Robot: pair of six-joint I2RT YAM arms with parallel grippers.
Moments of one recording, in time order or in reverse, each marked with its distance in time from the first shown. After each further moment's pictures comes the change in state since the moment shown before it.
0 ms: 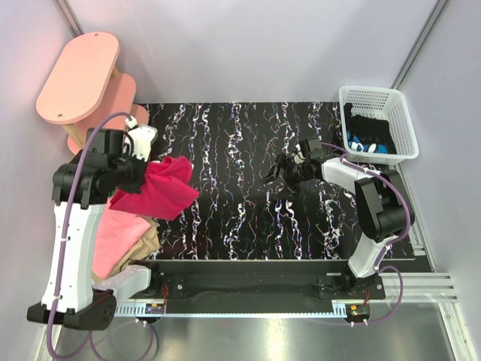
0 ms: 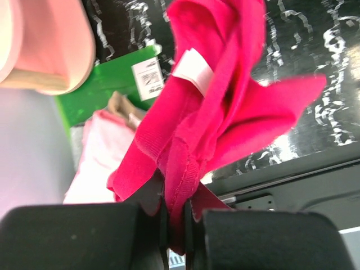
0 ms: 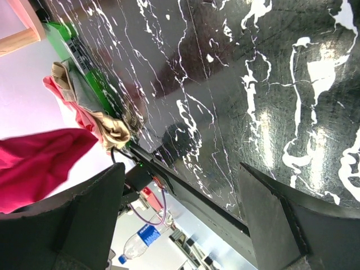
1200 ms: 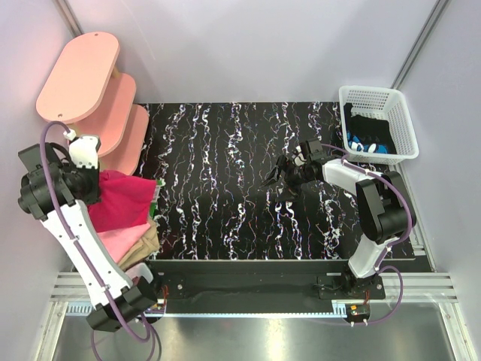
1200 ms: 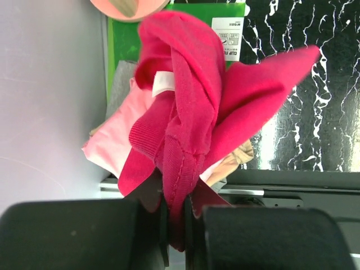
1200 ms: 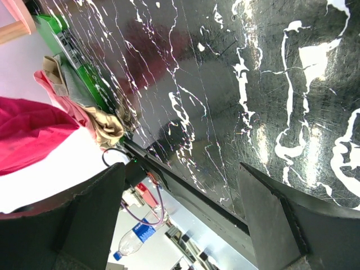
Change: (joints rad) left arm 0.761 -0.040 -0.067 -0.014 0.279 0.321; right arm -0.001 -0.019 -0.019 -0.023 -0.001 -0.028
